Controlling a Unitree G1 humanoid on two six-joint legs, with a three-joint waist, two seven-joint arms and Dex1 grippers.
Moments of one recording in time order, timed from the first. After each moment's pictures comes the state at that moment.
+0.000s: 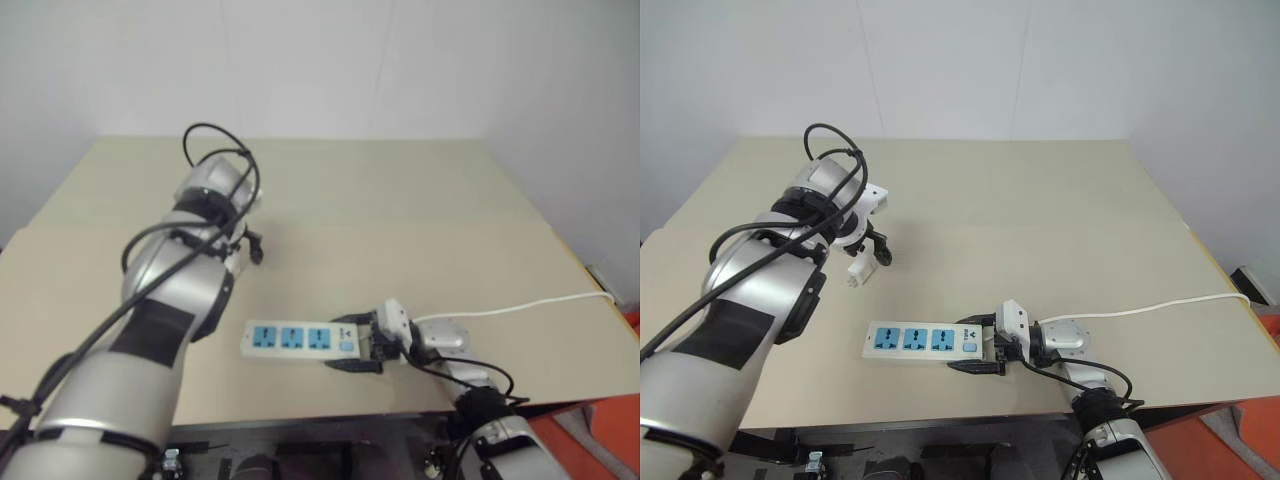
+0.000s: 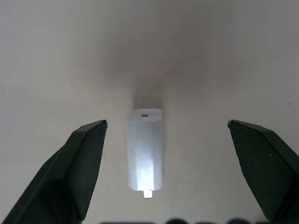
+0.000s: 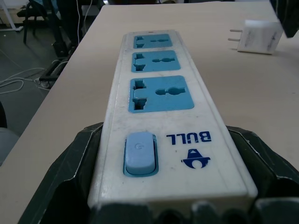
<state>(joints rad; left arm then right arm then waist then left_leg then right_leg) -1.54 0.32 -0.34 1.33 0.22 1.15 -0.77 -0.45 -0.30 0.18 0.51 0.25 -0.31 1.37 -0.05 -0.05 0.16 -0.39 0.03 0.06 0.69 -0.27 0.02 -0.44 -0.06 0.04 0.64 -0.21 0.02</state>
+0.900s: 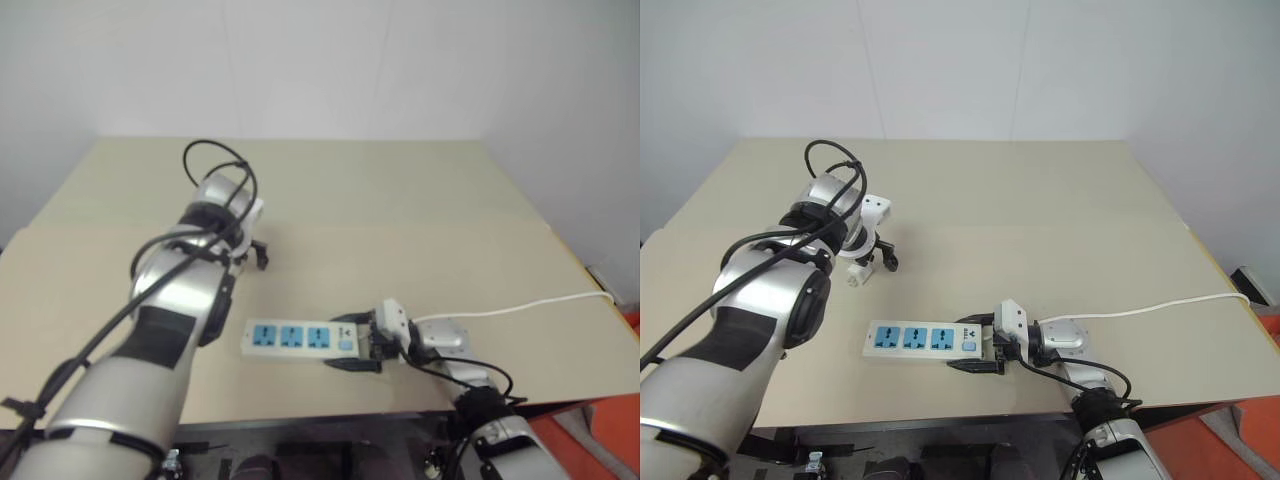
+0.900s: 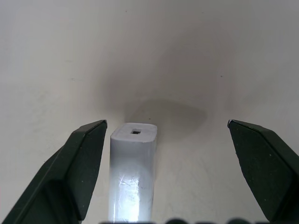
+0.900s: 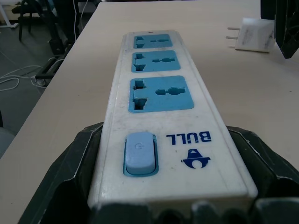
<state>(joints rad) -1.51 0.29 -0.14 1.34 0.19 1.11 -0.54 -0.45 -0.30 0.19 0.50 0.24 -0.30 1.34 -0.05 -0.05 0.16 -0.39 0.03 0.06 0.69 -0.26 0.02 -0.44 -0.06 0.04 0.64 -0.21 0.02</state>
